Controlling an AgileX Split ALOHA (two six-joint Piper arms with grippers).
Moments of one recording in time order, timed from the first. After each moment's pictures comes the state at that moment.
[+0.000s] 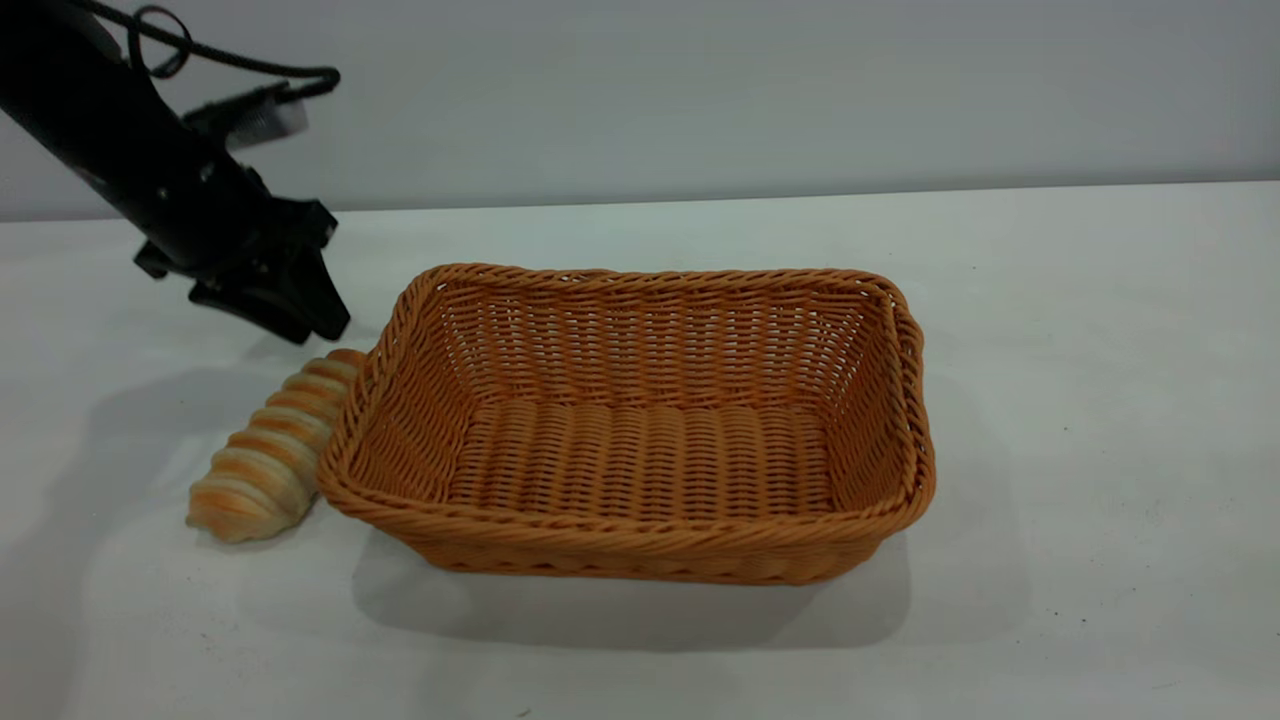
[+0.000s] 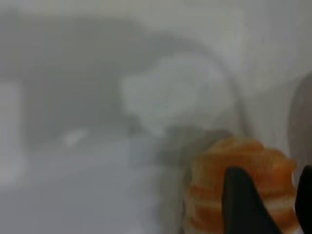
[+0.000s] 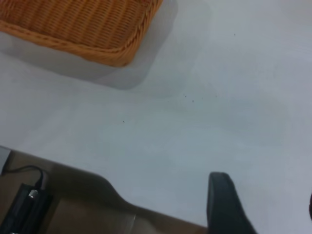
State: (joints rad) left arm 0.02 2.35 -1.58 -0.58 0.65 0.66; right arm -0.10 0.25 -0.49 0.33 1.13 -0.38
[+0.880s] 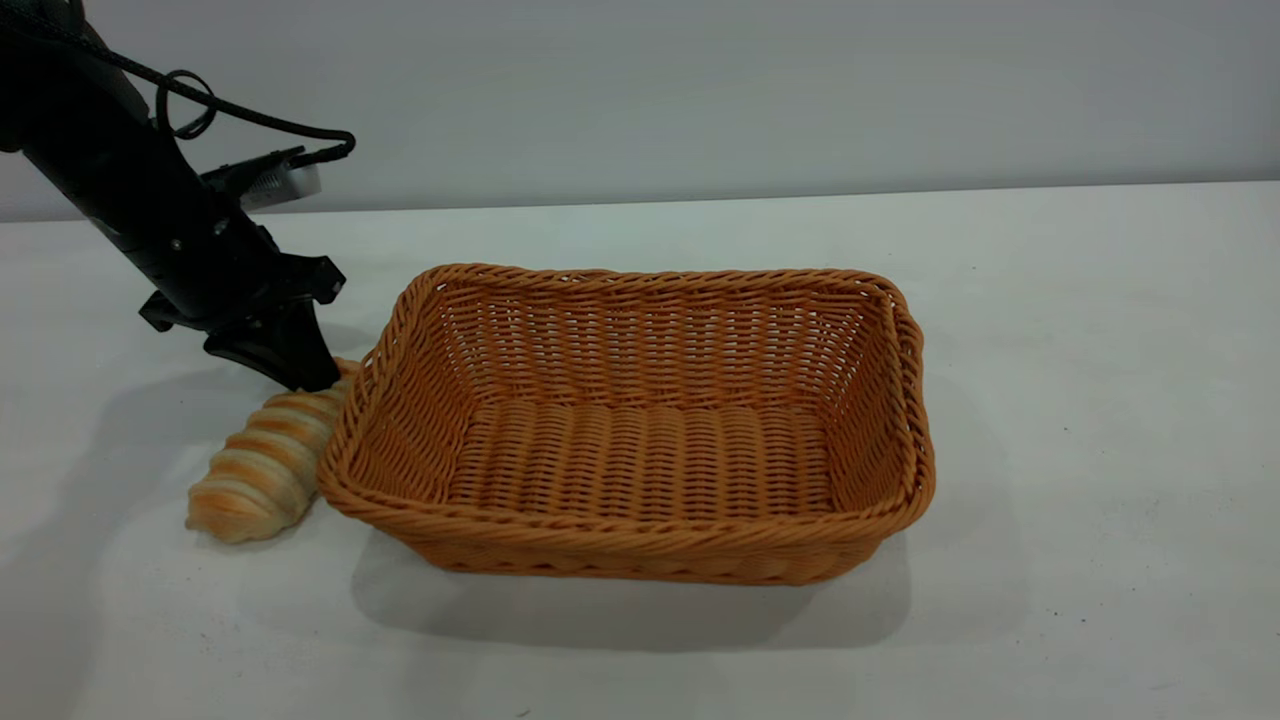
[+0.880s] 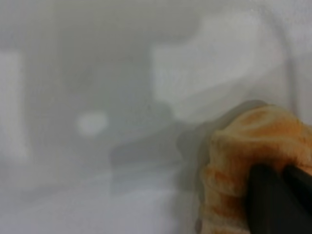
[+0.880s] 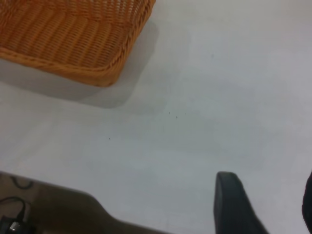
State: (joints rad) left arm 0.02 2.42 -1.60 -0.50 0.67 0.59; right arm -0.10 0.09 -0.49 0.29 1.16 -0.31
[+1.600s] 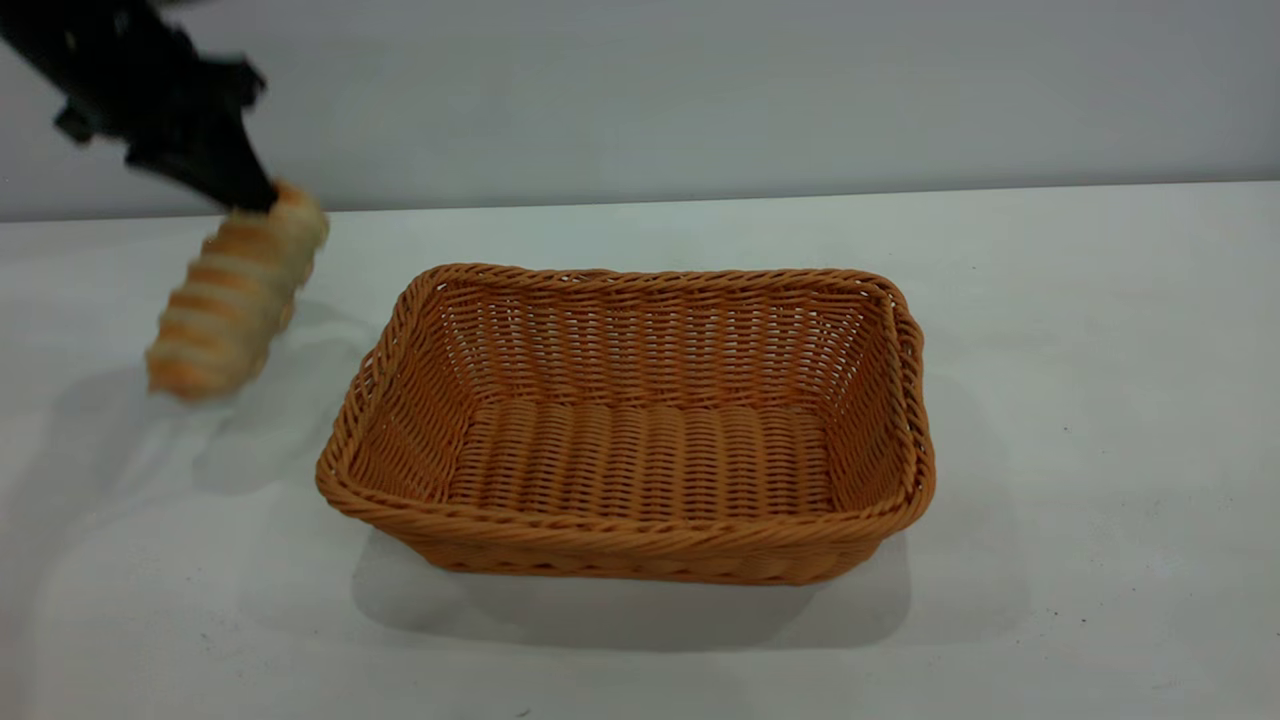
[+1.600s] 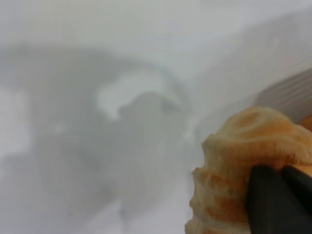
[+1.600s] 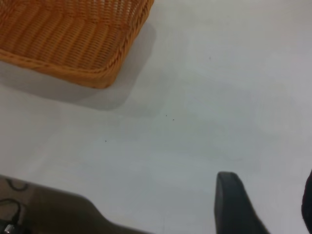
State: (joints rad) left arm 0.05 2.20 -1.70 -0.50 0.82 0.60; right arm -0.10 0.09 -0.48 0.28 1.14 -0.33
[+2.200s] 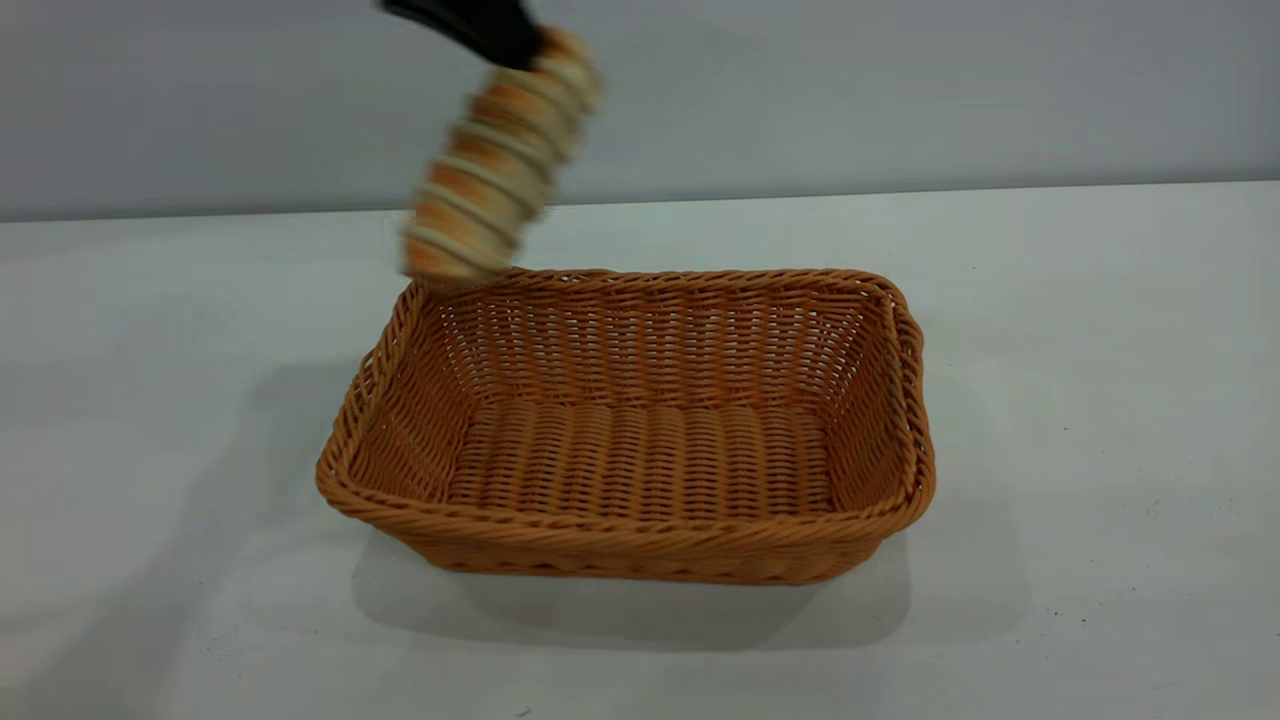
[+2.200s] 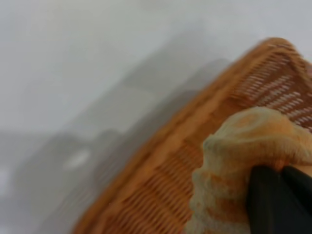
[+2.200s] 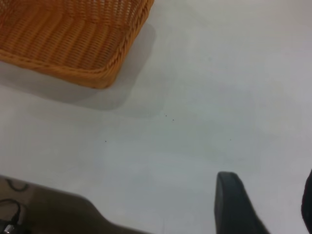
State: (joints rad) left arm -0.27 2.18 -1.88 -0.63 0.96 0.70; right arm -0.10 0.09 -0.48 0.28 1.14 -0.33
